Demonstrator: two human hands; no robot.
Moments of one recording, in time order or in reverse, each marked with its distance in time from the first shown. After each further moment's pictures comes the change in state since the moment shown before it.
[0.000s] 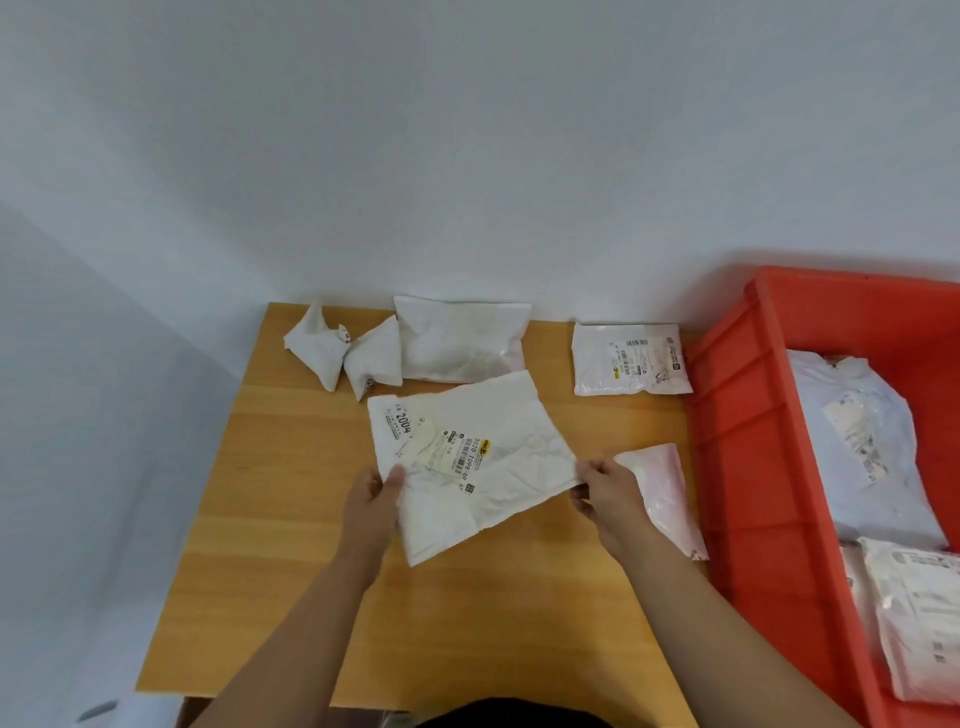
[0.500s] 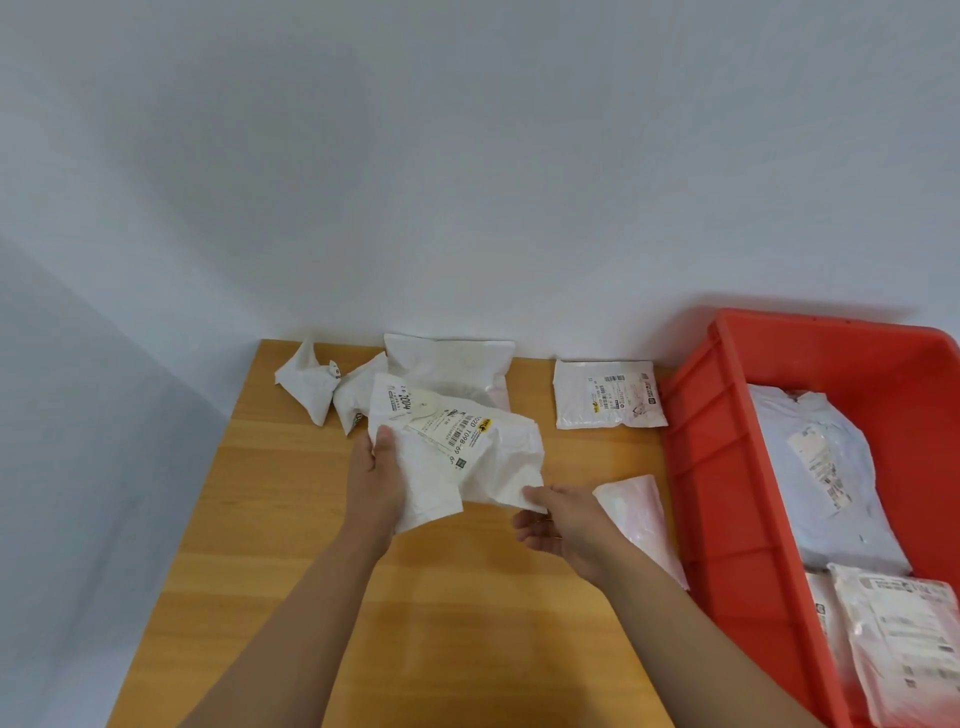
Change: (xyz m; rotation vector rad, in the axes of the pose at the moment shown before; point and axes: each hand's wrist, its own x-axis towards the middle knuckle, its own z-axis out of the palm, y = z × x) left_hand -0.004 0.080 0.029 -0.160 0.044 0.175; right_hand -0.061 -0.046 0.021 -0.076 -0.278 0.066
